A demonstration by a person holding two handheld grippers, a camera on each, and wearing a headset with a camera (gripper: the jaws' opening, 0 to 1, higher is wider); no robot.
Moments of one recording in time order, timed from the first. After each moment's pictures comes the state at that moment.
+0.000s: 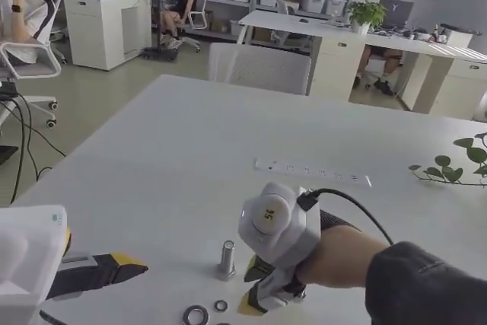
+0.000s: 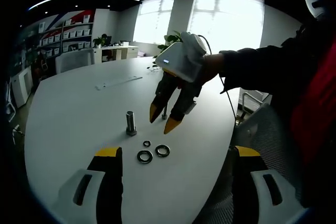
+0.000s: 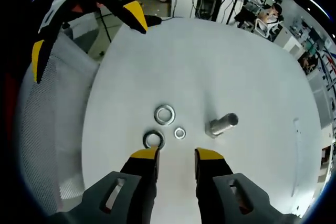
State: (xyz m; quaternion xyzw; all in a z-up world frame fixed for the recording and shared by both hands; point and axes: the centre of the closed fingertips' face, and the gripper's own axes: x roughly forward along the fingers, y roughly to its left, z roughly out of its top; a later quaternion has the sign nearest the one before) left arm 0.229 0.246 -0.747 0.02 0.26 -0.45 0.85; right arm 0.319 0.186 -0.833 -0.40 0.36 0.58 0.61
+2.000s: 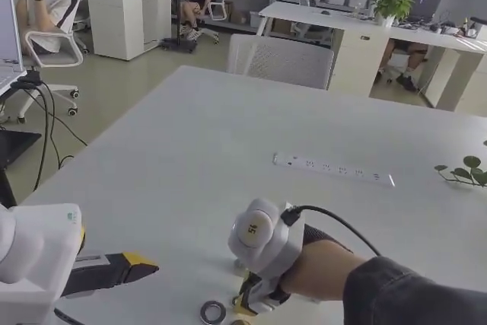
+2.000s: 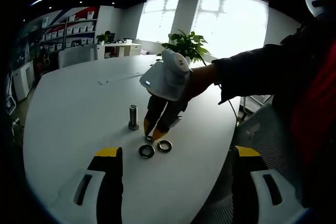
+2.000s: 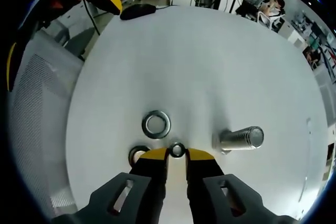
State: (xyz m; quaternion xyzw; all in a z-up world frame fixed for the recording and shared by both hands) left arm 0.231 0.255 -0.756 0.01 0.27 -0.44 0.86; right arm 0.329 0.210 -0.878 -0.40 0.38 0.58 0.60
